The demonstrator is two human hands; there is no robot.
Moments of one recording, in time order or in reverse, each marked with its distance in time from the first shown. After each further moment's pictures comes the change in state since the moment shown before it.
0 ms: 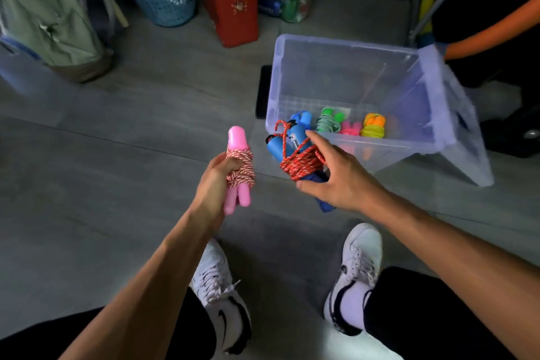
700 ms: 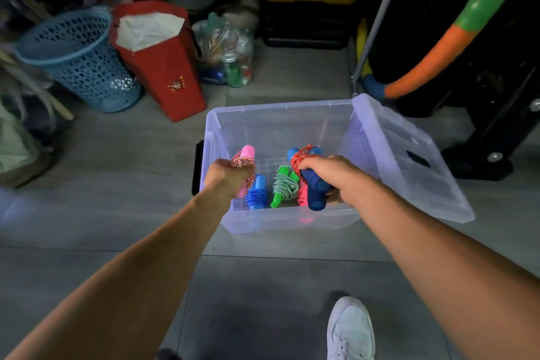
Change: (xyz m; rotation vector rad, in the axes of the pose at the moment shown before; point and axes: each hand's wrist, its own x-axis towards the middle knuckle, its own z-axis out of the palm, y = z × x) left_hand 0.136 0.086 0.179 0.403 0.154 -0.073; right_hand 0.121 0.101 -0.106 0.653 0.232 0.660
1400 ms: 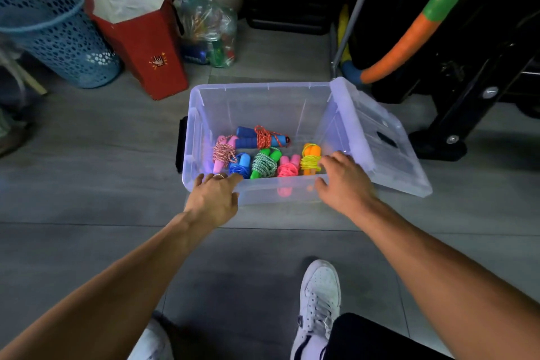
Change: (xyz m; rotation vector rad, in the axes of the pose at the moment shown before) left_hand -0.032 -0.086 -0.013 1.261 -0.067 0.743; right_hand -0.053 0.078 -0.048 -1.013 0.354 -0.698
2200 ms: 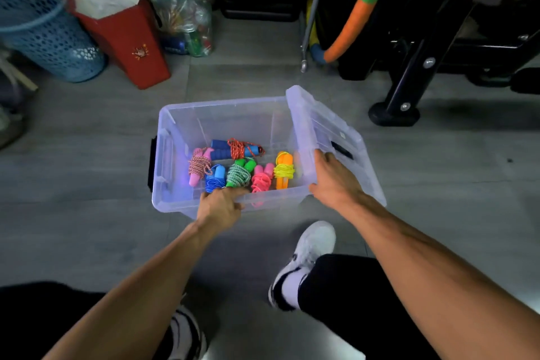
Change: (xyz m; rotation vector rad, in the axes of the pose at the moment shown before) left_hand -0.101 0.069 0.024 -0.215 -0.159 -0.096; right_hand -0.120 0.012 -0.038 0.005 -0.197 0.124
